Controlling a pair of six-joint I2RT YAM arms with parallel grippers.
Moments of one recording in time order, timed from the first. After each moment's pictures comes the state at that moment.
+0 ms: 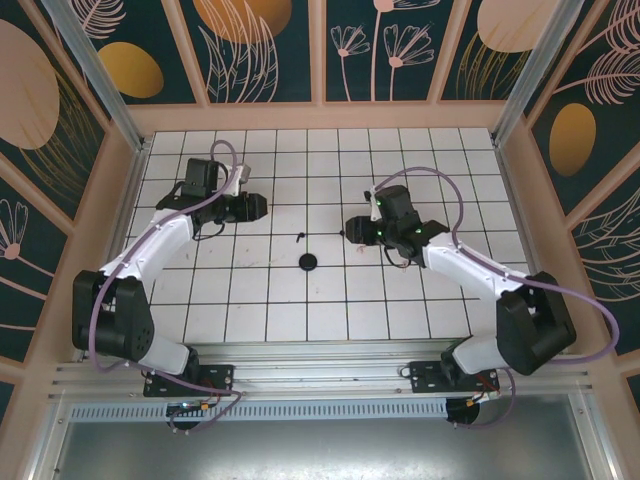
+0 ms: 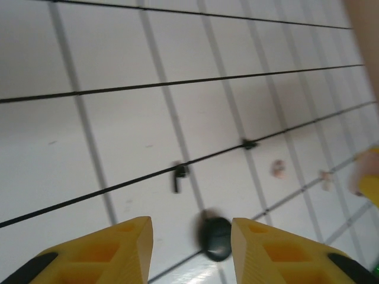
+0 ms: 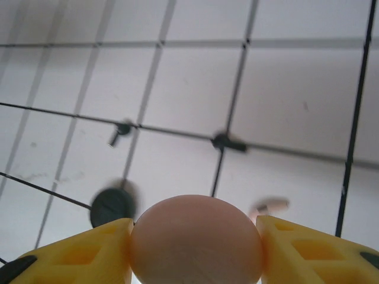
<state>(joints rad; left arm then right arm) -0.21 1.50 1.12 -0.44 0.56 -0.28 0.56 1.39 0.90 -0.25 -0.12 0.39</state>
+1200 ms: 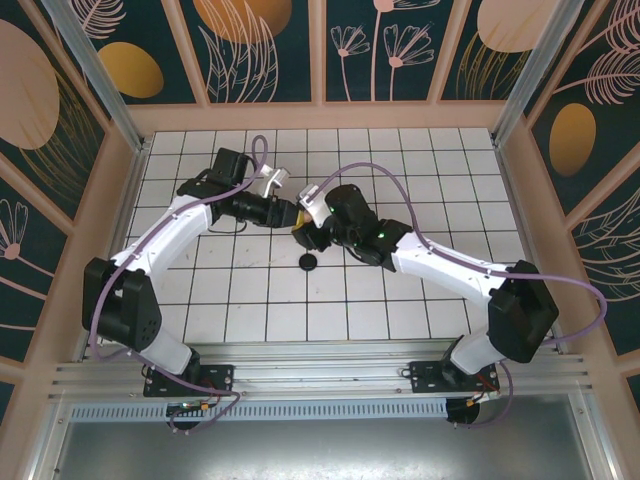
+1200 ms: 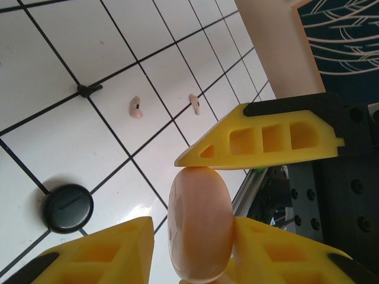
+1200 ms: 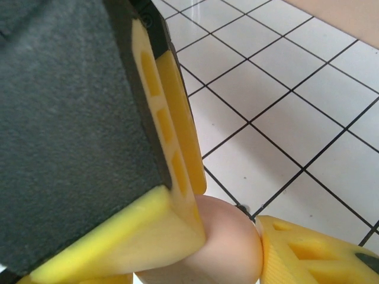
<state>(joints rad) -0.36 1.59 1.29 -0.67 0.88 -0.18 0.86 1.50 1.11 -0.16 -0.07 -0.05</state>
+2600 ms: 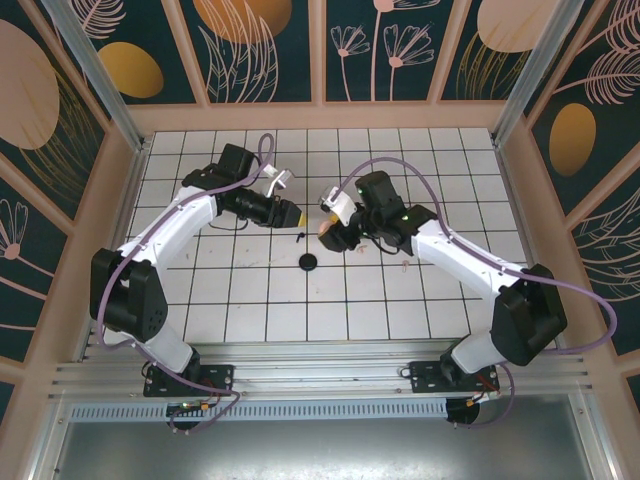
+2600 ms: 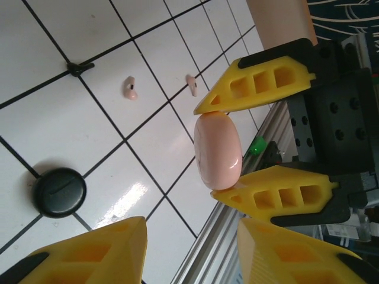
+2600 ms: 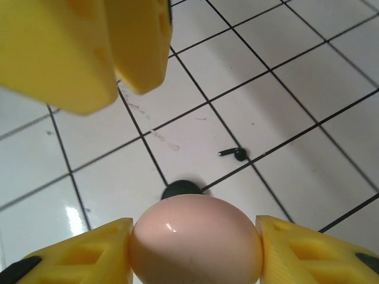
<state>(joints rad) -0.37 1.64 1.38 -0.81 0.88 -0.13 0.66 1.46 1.10 -0.37 -0.39 -0.31</state>
